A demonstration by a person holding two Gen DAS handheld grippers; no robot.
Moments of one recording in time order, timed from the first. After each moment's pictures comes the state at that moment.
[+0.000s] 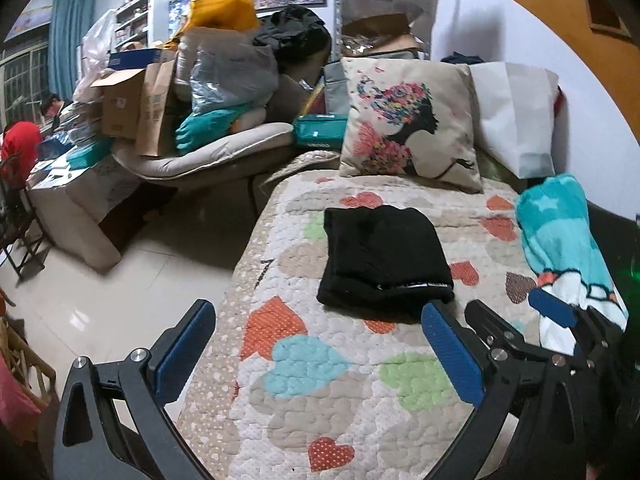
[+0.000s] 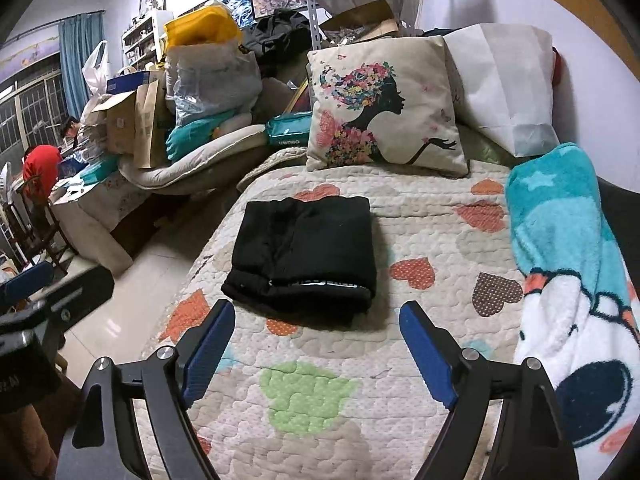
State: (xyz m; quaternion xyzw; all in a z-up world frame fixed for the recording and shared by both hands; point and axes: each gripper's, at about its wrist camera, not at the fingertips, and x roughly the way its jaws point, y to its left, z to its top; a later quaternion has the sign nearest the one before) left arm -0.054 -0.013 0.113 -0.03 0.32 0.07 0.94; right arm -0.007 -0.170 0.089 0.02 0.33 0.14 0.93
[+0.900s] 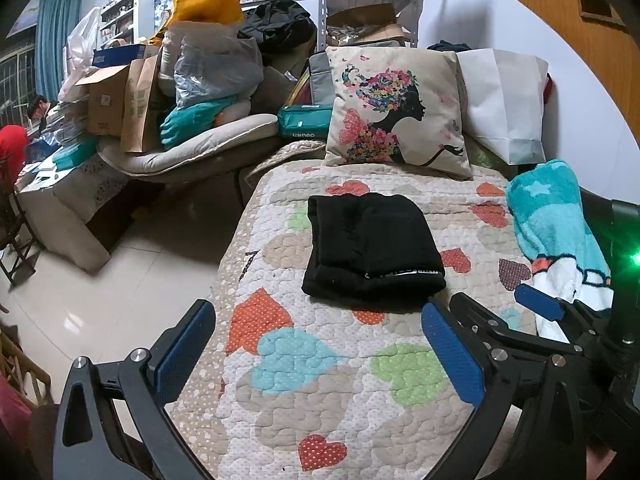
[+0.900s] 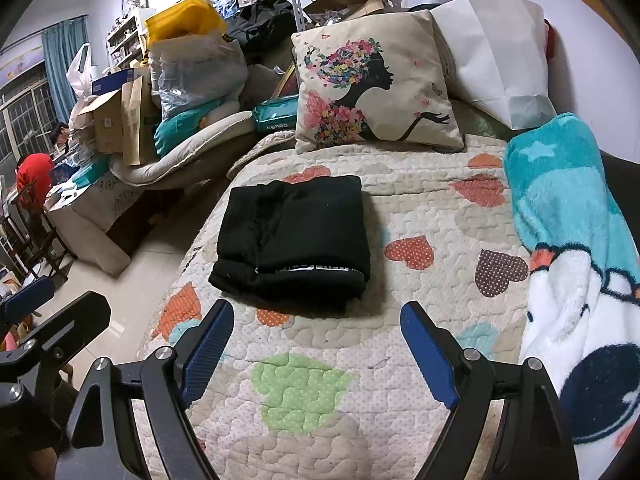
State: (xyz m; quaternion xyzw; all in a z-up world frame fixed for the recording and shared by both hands) left arm -0.046 -0.019 0.097 -0.03 0.34 0.05 0.94; right arm 0.004 -0.176 0.072 0.04 0.37 0.13 0.92
